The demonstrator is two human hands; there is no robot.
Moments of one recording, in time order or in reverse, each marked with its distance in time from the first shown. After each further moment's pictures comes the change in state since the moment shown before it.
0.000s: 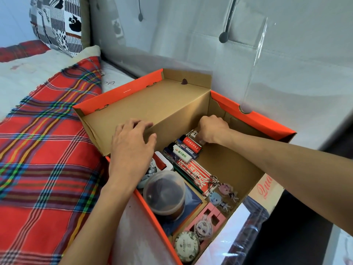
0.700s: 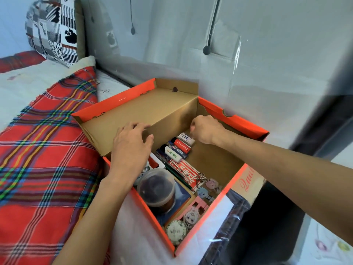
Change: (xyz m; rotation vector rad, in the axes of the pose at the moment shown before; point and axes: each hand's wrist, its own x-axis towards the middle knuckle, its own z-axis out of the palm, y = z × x) left_hand -0.002 0.026 -0.017 -0.032 -0.073 0.022; right_hand -0.050 0.007 -0.038 0.161 0.061 -0.043
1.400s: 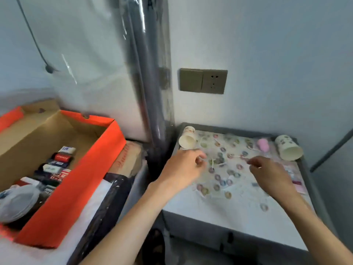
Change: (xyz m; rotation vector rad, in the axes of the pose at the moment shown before) left_hand -0.231 0.342 0.116 -0.278 -0.837 0.603; right_hand -0.428 0.362 -0.019 0.288 0.381 0.834
